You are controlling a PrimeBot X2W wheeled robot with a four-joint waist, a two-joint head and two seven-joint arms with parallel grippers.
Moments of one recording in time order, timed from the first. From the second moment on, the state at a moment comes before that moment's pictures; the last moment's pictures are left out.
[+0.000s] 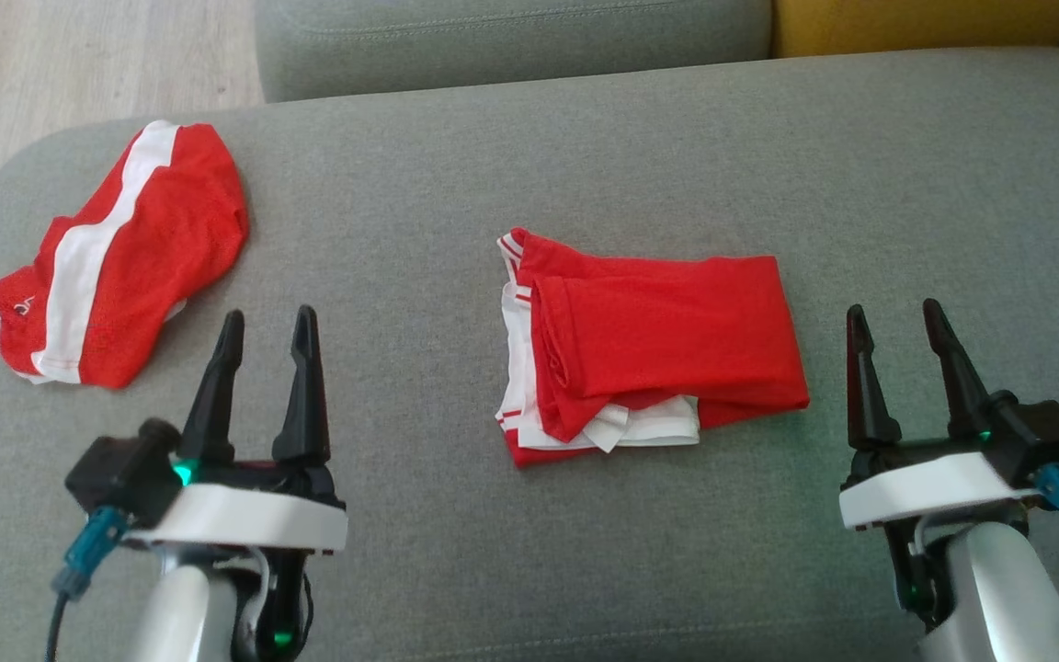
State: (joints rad) left arm -0.06 0.04 -0.15 0.04 -0.34 -0.04 -0.26; right arm -0.14 -0.05 0.00 0.28 0.11 0.13 -0.25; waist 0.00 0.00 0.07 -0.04
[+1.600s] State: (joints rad) left arm -0.13 0.04 -0.18 0.08 -0.31 -0.08 -0.26; right arm -0.51 -0.05 0.08 0.92 0.14 0.13 -0.24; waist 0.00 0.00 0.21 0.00
